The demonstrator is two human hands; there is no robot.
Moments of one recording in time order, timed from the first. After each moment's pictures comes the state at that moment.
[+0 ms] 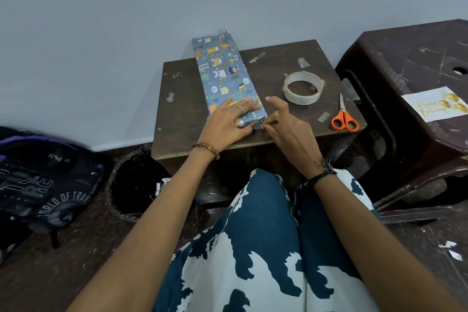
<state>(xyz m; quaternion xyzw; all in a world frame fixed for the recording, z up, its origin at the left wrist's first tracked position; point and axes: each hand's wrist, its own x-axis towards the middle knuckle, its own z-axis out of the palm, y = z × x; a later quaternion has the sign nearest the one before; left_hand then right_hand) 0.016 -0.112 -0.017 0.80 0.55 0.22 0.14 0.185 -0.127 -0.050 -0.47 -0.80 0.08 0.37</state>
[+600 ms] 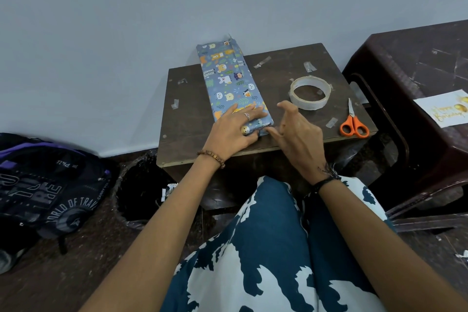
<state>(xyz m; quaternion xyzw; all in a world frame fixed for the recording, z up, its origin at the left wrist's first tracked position) 0.013 -0.104 -0.027 0.81 0.53 0.23 0.15 0.178 -0.118 -0.058 -0.53 -0.75 -0.02 0.40</state>
